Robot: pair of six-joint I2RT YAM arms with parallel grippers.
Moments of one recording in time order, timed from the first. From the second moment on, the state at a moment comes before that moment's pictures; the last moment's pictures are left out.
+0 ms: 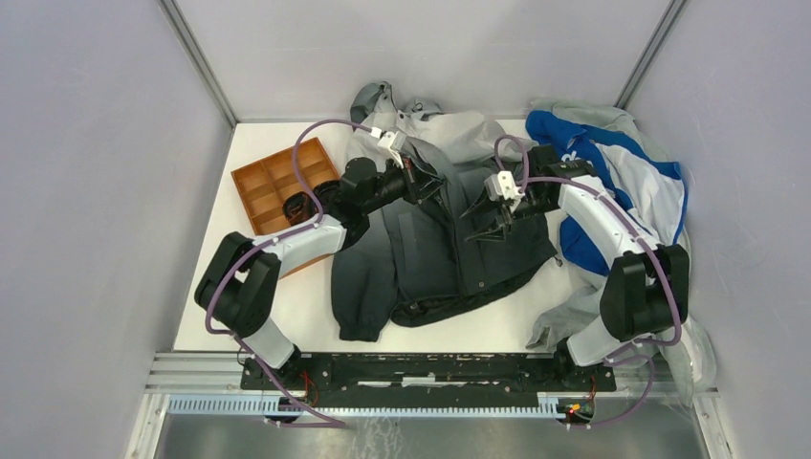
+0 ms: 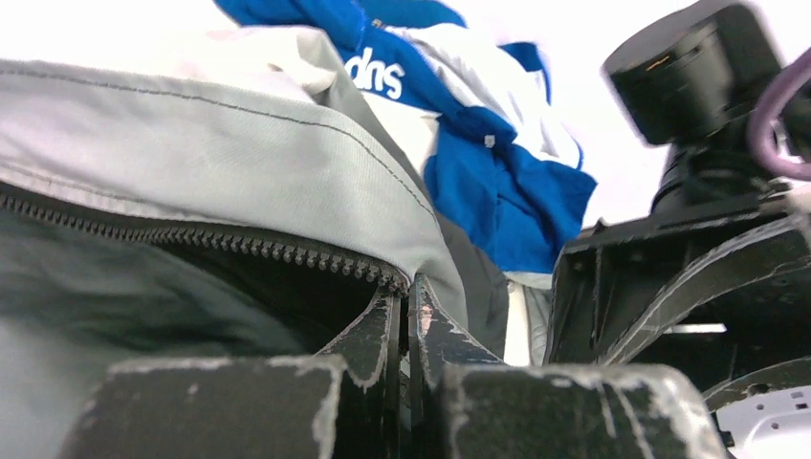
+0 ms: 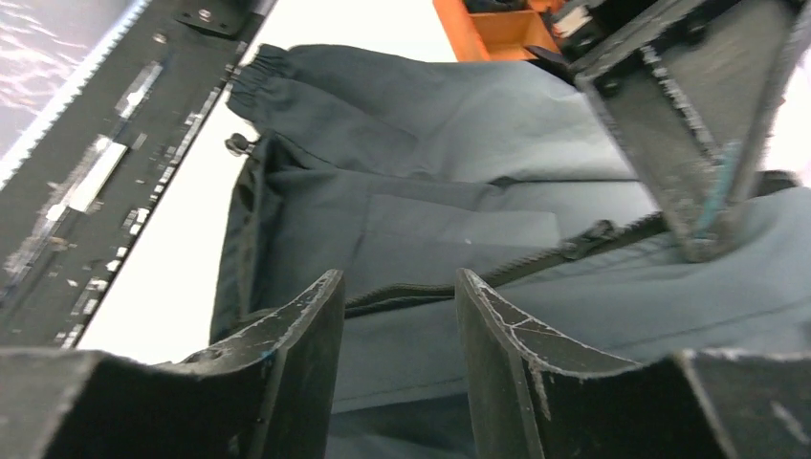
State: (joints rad) left arm -0.59 1.63 0.98 0.59 0.39 -0.56; right arm 0.21 1.56 1.27 -1.00 -1.31 -1.49
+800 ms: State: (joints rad) left arm -0.59 1.65 0.99 0.66 0.43 -0.70; right arm 0.31 1.37 1.05 -0.53 -1.10 -0.79
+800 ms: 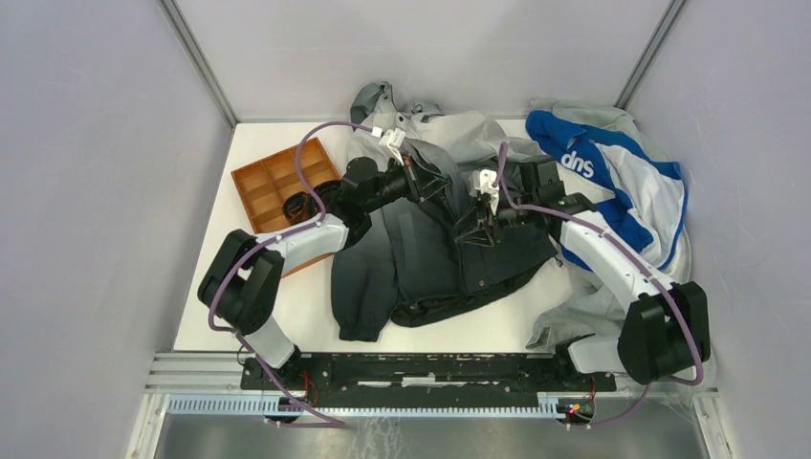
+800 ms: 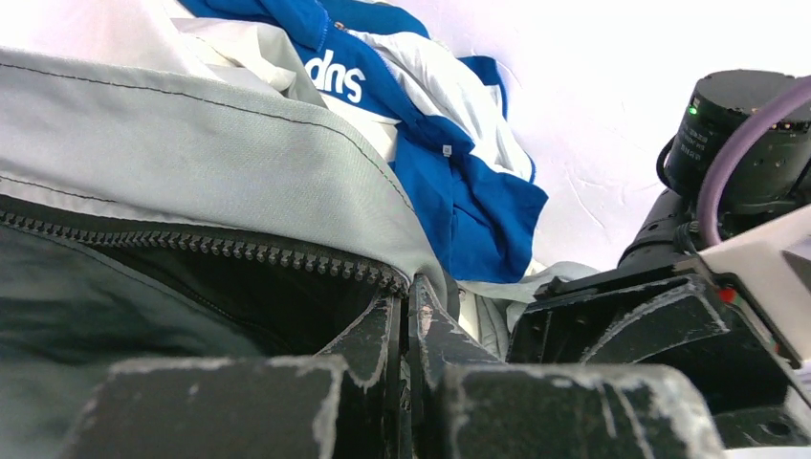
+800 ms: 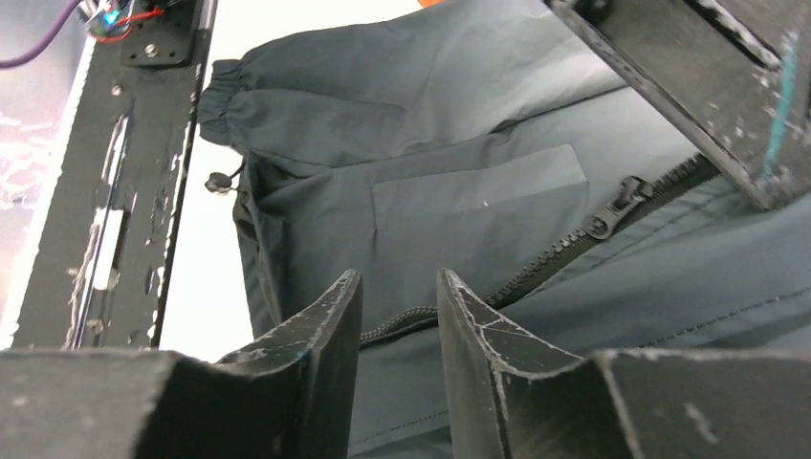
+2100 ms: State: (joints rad) left arm -0.60 1.54 0.98 0.74 0.58 -0.77; right arm 0.28 1.47 0.61 1.18 -1.08 0.38
